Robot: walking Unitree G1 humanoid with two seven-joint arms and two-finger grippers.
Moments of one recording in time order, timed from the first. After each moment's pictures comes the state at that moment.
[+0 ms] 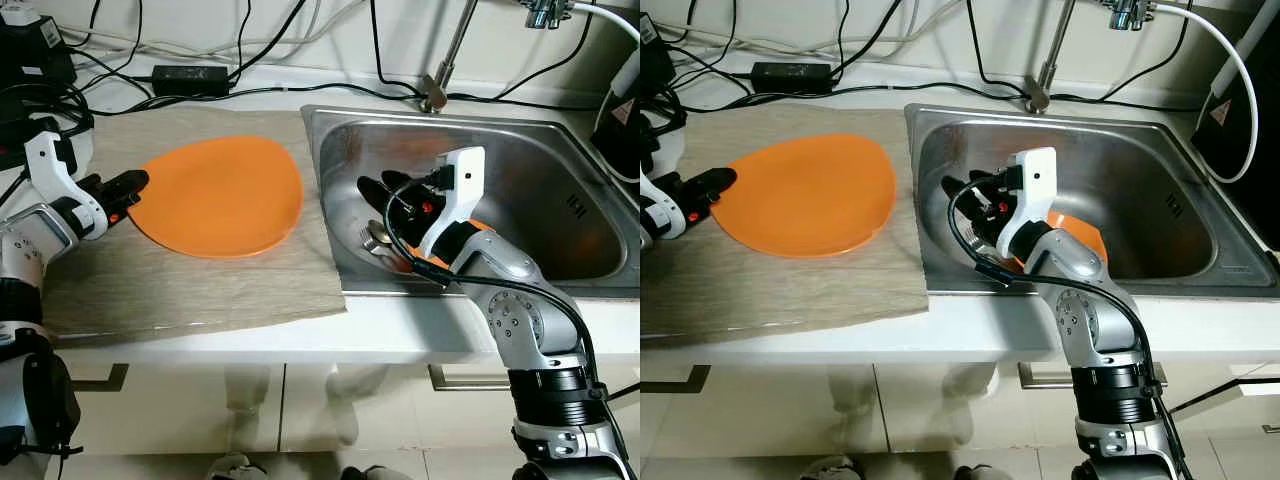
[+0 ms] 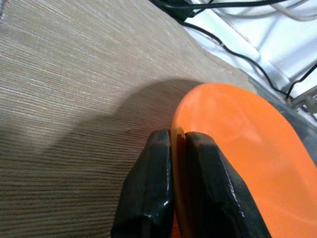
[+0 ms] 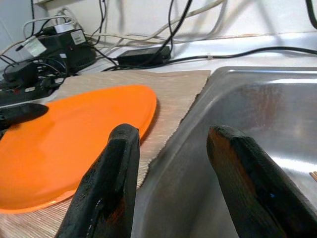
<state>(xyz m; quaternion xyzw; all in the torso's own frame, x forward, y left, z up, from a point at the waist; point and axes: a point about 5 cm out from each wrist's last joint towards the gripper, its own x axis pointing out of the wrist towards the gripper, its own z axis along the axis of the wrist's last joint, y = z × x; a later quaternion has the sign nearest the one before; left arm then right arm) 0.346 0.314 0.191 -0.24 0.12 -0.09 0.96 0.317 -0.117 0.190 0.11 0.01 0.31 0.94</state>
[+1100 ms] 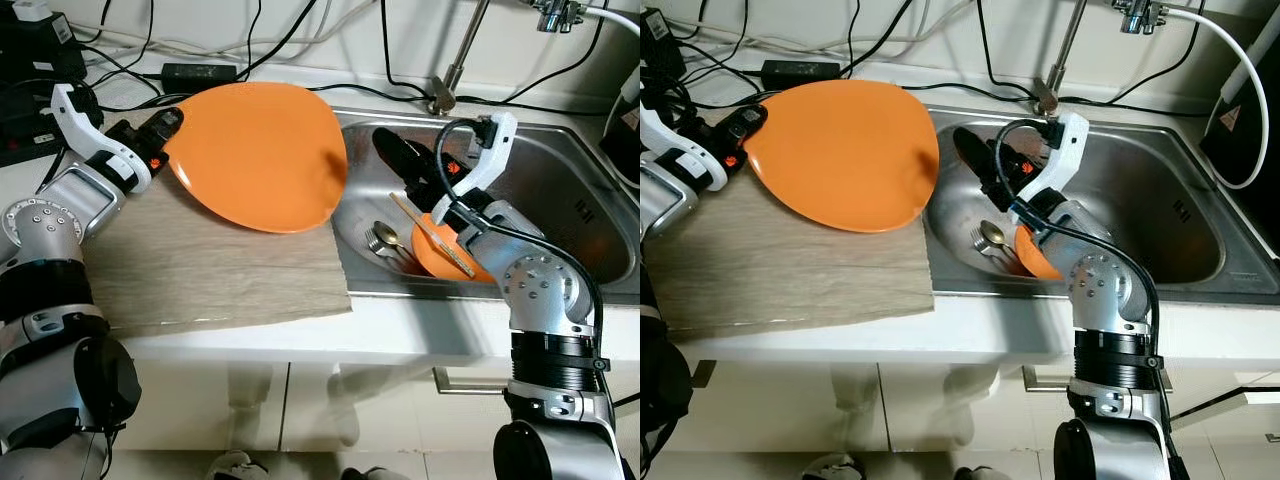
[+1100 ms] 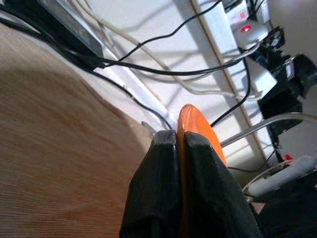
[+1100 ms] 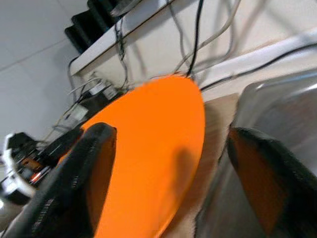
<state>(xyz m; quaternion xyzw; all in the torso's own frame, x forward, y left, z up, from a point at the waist) 0.365 0.254 0.240 -0.39 0.01 -0.16 0.90 0.331 -0.128 0.215 0.31 0.01 0.32 0.90</state>
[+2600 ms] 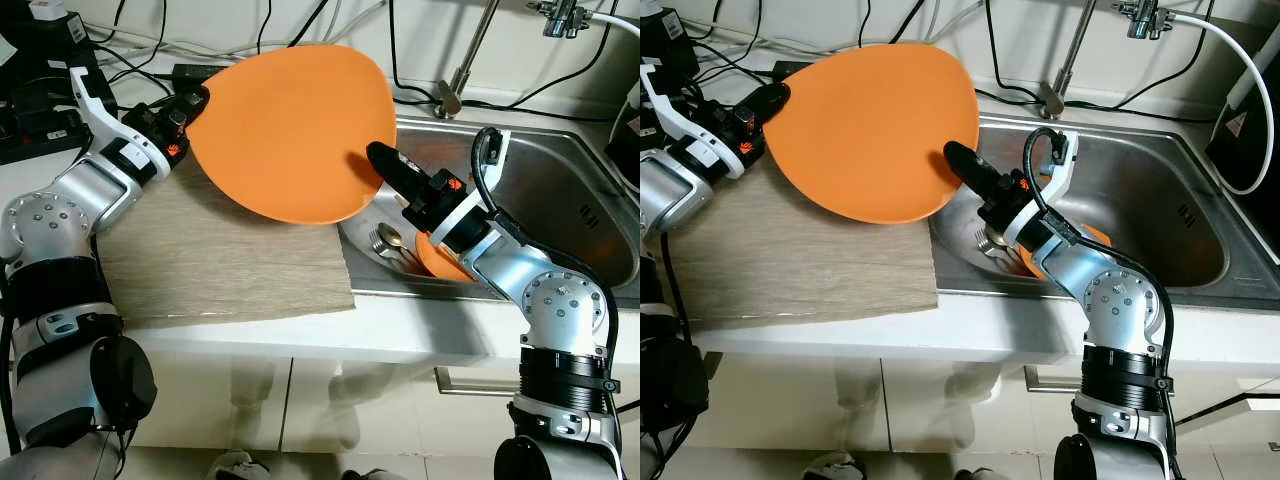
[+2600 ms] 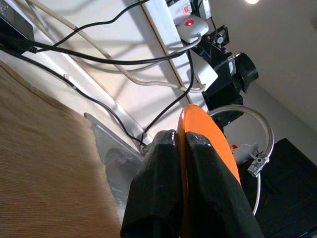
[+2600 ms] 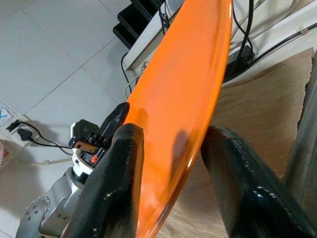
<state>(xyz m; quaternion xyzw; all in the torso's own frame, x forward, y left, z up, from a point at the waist) 0.360 0.227 0.255 -0.43 0.00 -0.25 0.87 0.311 -0.122 0.215 0.40 0.04 0.39 0.83</state>
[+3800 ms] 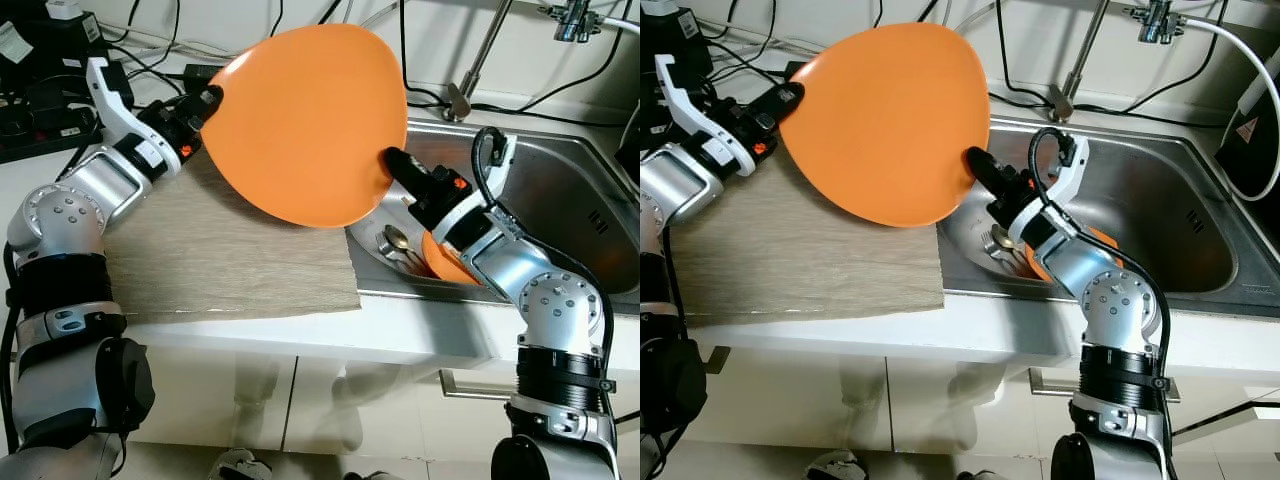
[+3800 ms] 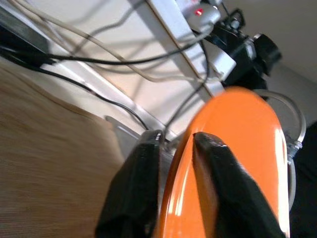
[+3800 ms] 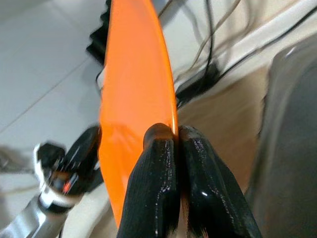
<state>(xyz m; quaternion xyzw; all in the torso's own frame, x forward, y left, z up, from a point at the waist) 0.365 0.219 0.256 -0.36 0.01 -0.24 0.90 0.322 -0.142 0.211 0.42 0.03 0.29 0.86</state>
